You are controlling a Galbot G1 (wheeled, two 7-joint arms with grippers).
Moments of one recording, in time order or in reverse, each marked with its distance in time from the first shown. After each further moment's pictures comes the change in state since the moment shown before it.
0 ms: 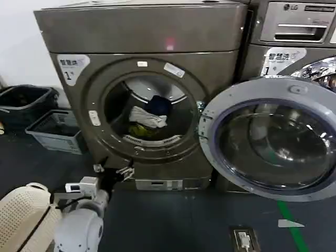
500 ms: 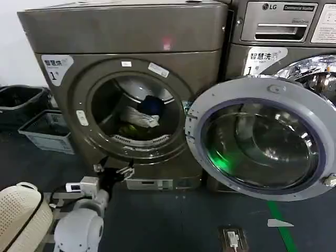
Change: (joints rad) left arm 0.001 -0.001 0.001 0.006 0.004 0.000 0.000; right arm -0.002 0.026 -0.001 0.029 0.043 0.006 0.027
